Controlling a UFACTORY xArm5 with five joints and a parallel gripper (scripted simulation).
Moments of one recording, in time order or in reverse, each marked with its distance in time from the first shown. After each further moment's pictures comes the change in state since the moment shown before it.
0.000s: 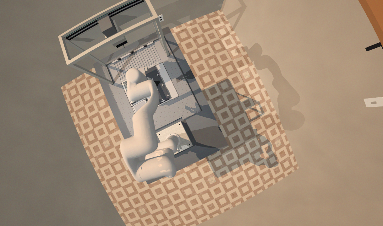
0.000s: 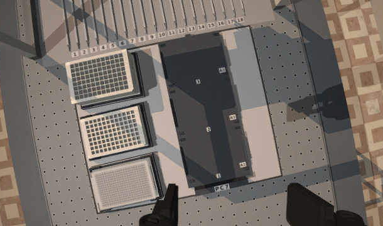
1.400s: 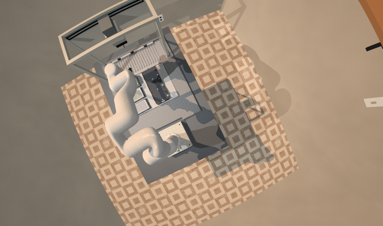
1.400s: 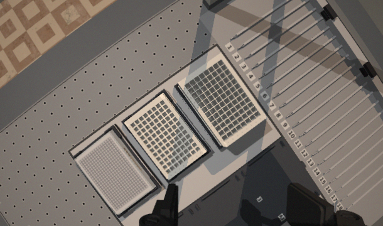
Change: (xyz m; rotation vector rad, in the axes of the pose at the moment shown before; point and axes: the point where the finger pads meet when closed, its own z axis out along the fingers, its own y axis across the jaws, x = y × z) arm 0.088 -0.135 0.060 0.013 -0.006 -1.150
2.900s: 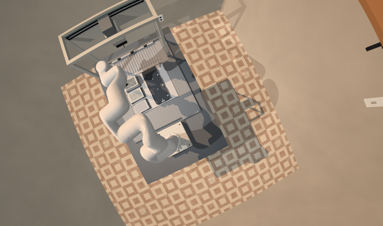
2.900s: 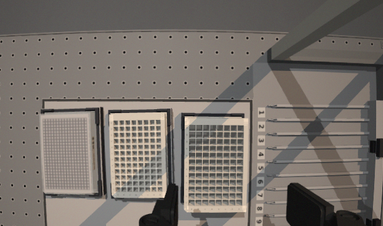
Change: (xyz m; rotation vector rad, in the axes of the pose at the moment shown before) arm 0.090 0.018 0.046 0.015 -0.005 -0.631
